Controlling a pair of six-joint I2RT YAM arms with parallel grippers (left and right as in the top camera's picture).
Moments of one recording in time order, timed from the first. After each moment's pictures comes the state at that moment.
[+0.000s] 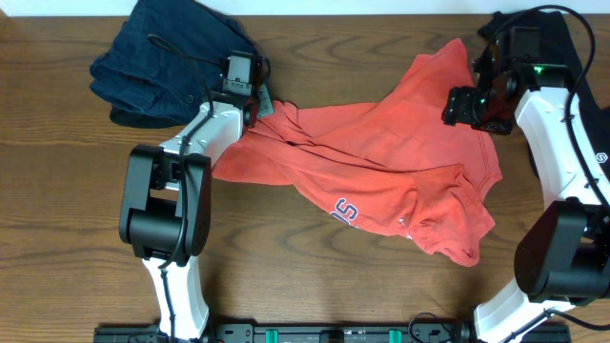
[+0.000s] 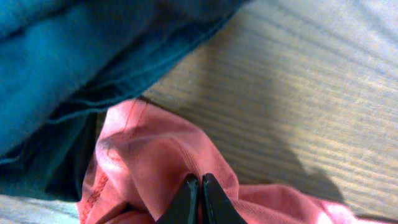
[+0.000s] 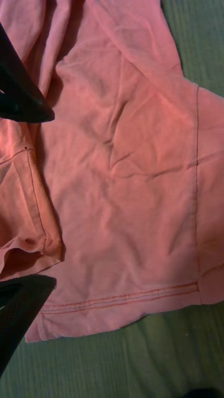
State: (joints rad) left arm -0.22 2.08 1.39 -0.27 -0.13 -0.47; right arm -0.06 1.83 1.54 -0.98 -0.12 0.15
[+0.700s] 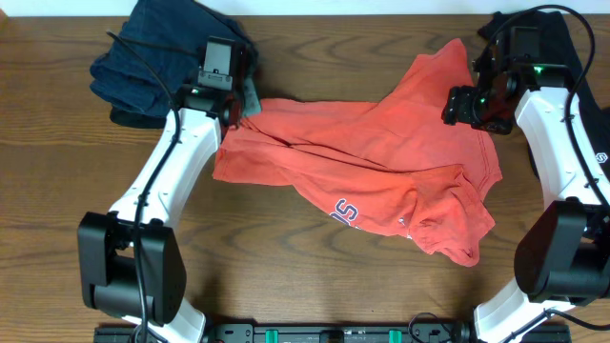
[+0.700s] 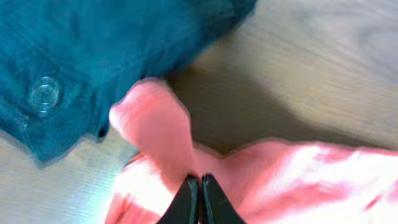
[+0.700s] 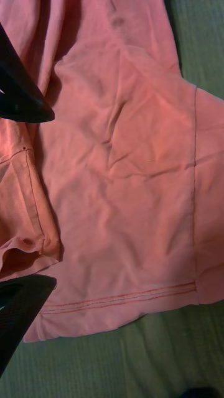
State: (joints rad) left arm -0.22 1.76 1.39 -0.67 -0.13 -0.47; right arm -0.06 1.83 1.54 -0.97 -0.12 0.15
